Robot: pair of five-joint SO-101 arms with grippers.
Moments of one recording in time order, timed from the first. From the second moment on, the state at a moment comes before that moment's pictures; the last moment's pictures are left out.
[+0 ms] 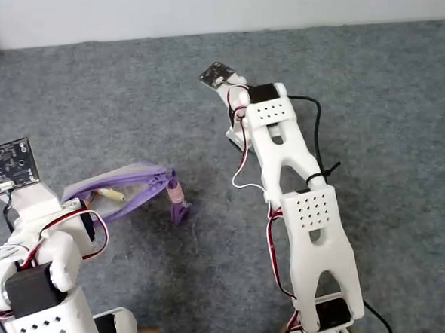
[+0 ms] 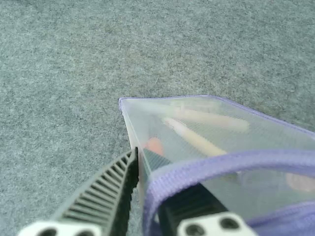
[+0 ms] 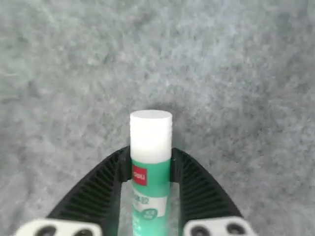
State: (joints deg) left arm -19.6 -62.6 42.0 82.5 6.5; right arm -15.3 59.6 -57.7 81.6 29.3
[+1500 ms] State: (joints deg) left arm -19.6 -62.6 42.2 82.5 6.5; right arm -43.3 -11.3 -18.4 97.8 -10.2
